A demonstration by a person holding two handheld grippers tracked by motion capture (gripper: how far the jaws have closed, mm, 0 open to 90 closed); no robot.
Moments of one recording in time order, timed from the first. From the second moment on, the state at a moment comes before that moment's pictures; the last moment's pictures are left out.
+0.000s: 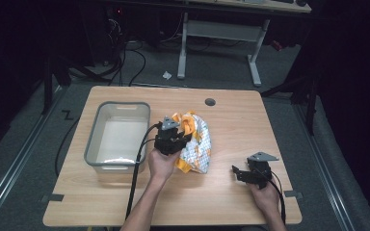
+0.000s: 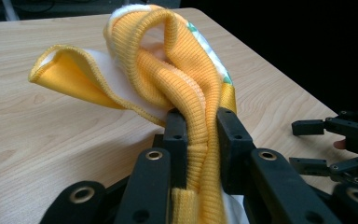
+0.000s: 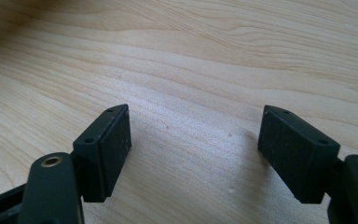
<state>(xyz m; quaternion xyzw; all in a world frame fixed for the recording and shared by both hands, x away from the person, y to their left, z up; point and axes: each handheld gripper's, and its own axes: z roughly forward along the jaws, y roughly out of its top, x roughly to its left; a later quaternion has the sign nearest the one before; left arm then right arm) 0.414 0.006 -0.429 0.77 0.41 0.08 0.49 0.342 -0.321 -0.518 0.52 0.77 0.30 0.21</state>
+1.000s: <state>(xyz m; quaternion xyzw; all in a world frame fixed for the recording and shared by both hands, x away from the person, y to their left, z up) 0.401 0.046 -0.402 0.75 0.41 0.08 0.51 0.342 -0.321 -0.518 0.52 0.77 0.30 0.21</state>
